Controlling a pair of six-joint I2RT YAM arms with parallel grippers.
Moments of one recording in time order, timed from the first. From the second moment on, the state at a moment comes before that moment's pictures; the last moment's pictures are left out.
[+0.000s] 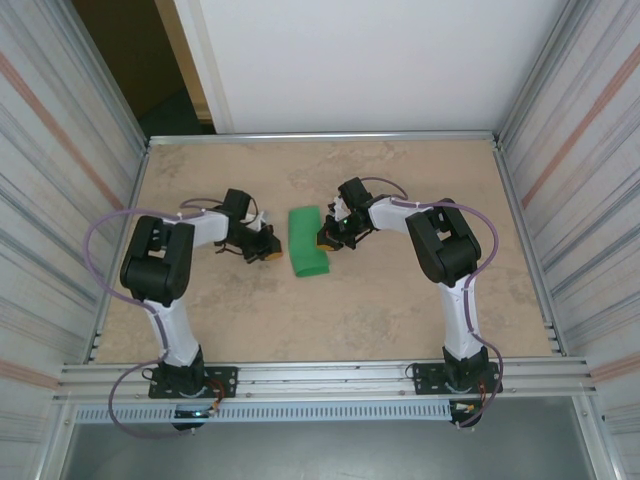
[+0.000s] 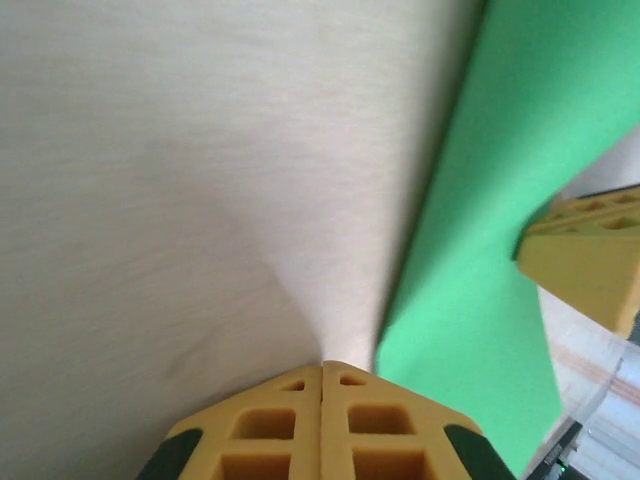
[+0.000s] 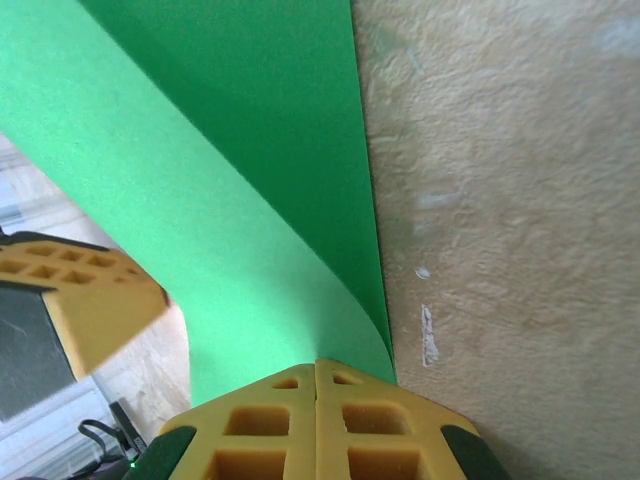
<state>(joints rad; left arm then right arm) -0.23 1.88 1.05 -0.42 0.62 -0.49 0.52 2.17 1.39 -0.37 -0.65 0.68</state>
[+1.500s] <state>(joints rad) -0.34 1.91 1.04 -0.05 0.74 -0.57 0.51 2.16 1.36 -0.33 -0.66 0.67</state>
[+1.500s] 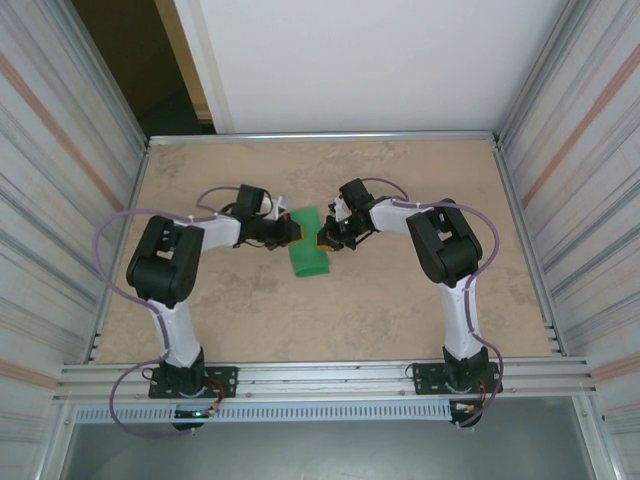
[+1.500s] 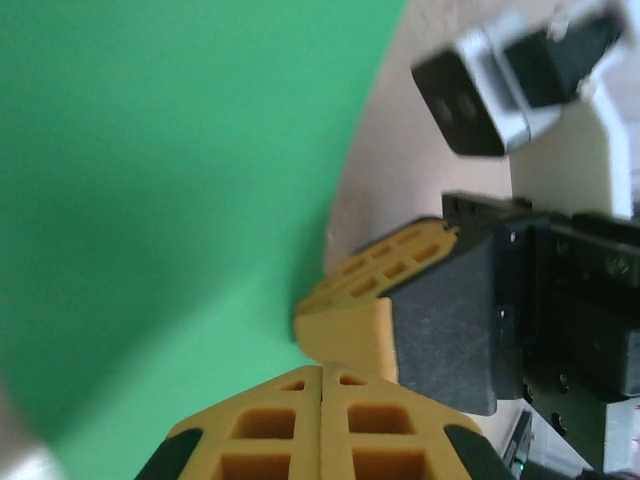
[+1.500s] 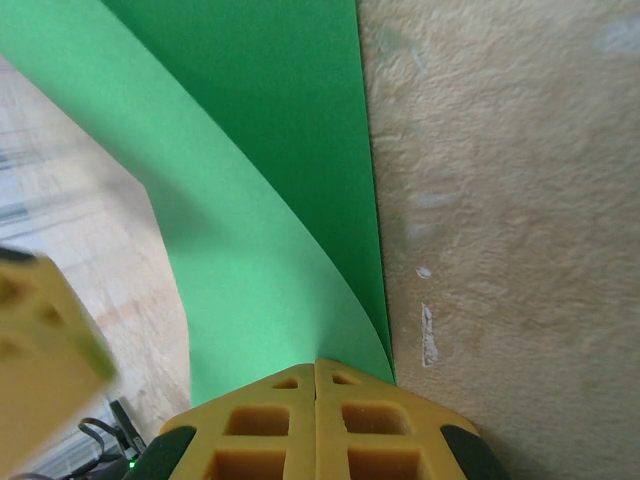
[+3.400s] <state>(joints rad) -0.12 2.19 1.39 -0.20 0.73 -0.60 0.51 2.15 1.34 -0.31 -0.65 0.67</state>
